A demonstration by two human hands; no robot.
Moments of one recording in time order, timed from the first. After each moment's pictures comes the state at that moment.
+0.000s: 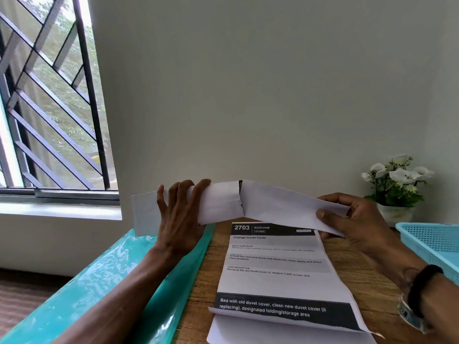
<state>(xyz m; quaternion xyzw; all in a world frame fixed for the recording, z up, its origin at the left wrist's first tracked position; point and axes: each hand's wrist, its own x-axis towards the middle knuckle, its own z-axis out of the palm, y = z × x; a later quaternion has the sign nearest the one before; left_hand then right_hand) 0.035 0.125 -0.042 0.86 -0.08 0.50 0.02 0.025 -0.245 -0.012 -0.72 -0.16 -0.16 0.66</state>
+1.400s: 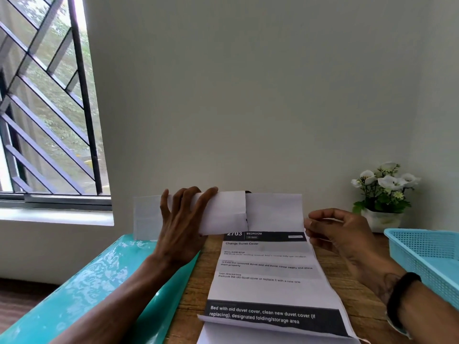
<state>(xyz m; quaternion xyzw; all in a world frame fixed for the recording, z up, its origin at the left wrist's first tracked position) 0.026 0.104 -0.039 0.87 -0.13 0.48 0.01 0.024 -0.239 -0.020 -0.66 -0.05 -0.12 0.74</state>
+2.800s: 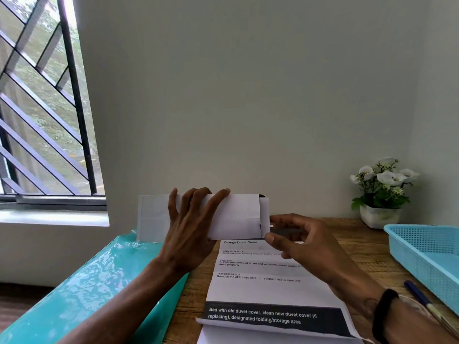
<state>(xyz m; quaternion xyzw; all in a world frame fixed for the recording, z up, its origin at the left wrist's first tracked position) 0.020 0.082 -0.038 0.87 -0.16 0.47 -0.01 -0.003 -0.196 -0.034 -0.78 -0.21 -0.12 0.58</state>
